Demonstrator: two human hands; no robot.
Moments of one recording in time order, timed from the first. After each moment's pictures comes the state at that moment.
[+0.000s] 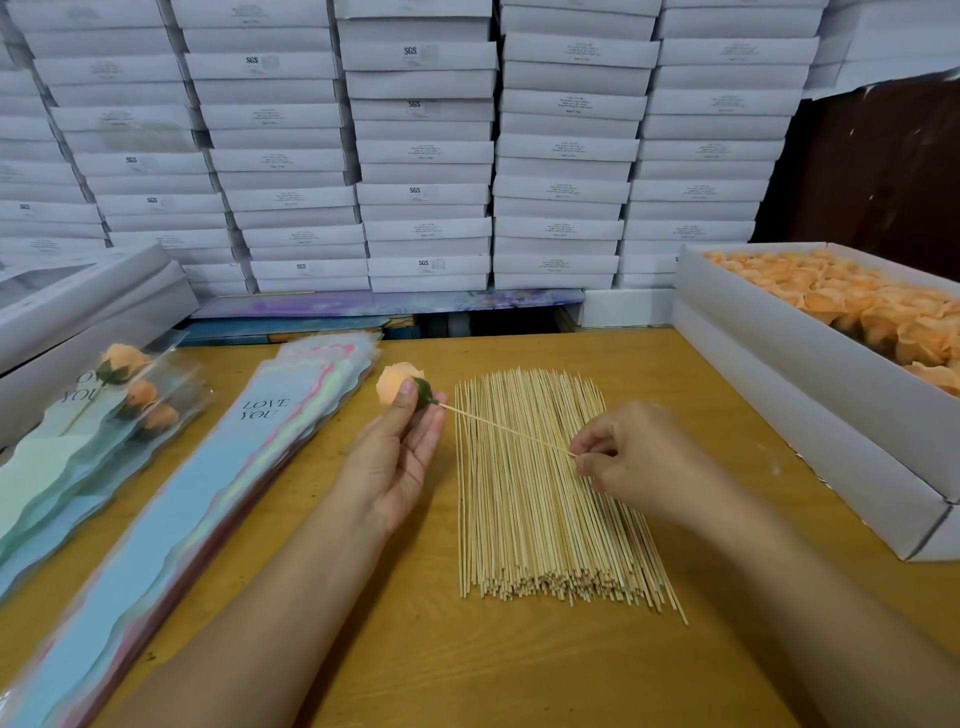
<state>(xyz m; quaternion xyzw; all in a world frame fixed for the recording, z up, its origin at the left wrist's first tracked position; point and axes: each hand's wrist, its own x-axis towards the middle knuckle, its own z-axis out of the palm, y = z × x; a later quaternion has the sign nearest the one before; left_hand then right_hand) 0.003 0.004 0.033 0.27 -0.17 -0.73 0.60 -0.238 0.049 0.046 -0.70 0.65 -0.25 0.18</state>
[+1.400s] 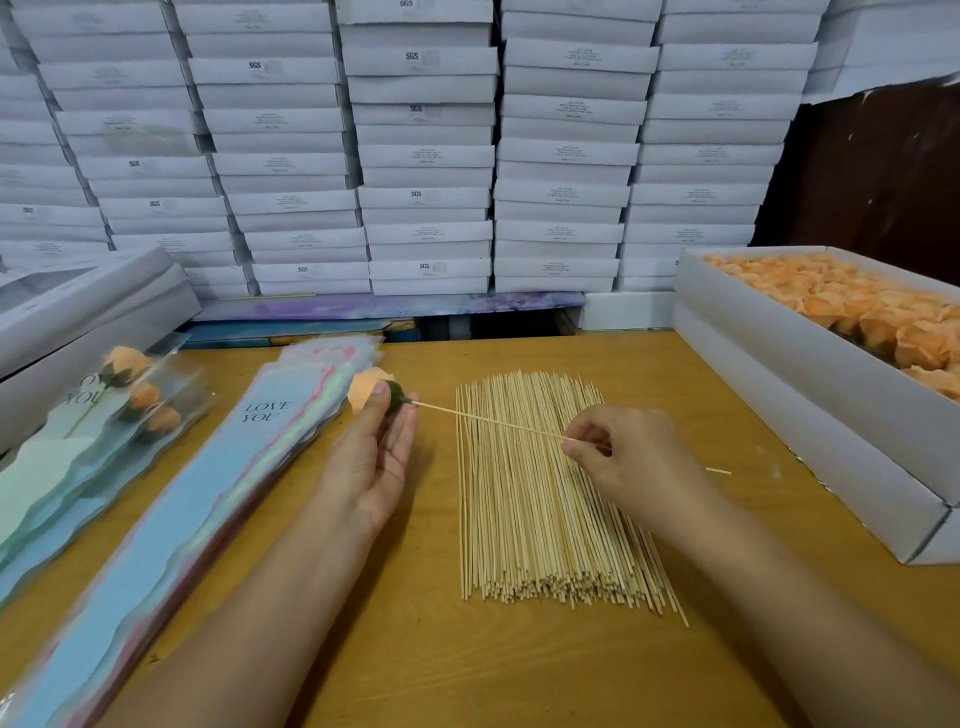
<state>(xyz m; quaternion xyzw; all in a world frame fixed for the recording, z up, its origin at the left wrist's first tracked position) 0.017 -0.003 0.032 0.29 -0.13 -0.69 0.66 -0.229 0.054 0.044 -0.71 0.63 -0.31 0.08</state>
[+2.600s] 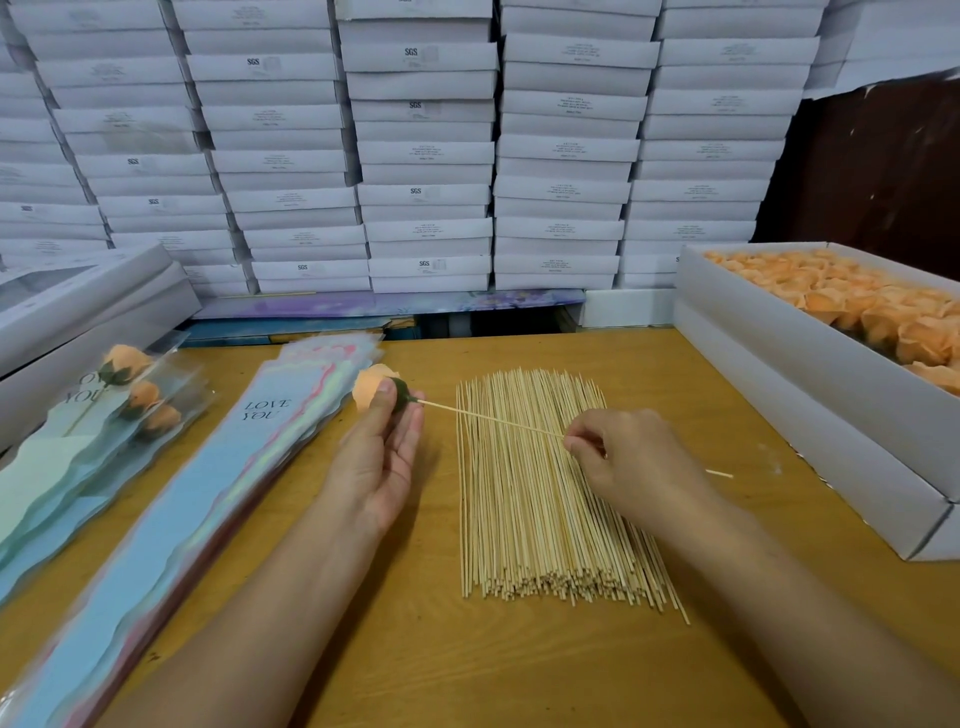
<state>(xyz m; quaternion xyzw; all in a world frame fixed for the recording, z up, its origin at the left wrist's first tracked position) 0.011 0.002 0.032 0.27 -0.14 -0.69 0.65 -0.225 0.056 0.044 -0.73 0.63 -0.27 0.04</state>
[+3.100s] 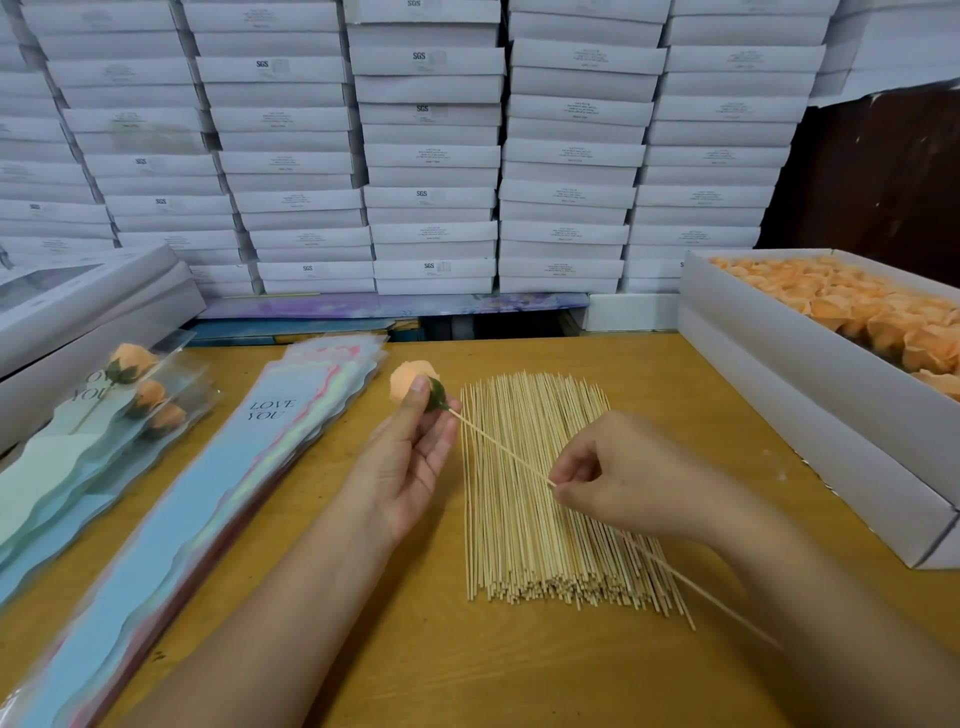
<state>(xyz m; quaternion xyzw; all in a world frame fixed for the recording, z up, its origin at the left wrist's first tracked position) -0.002 0.015 0.042 0.29 -0.20 -0.73 0.59 -0.214 0.073 0.076 -0.75 0.59 -0.20 0.22</state>
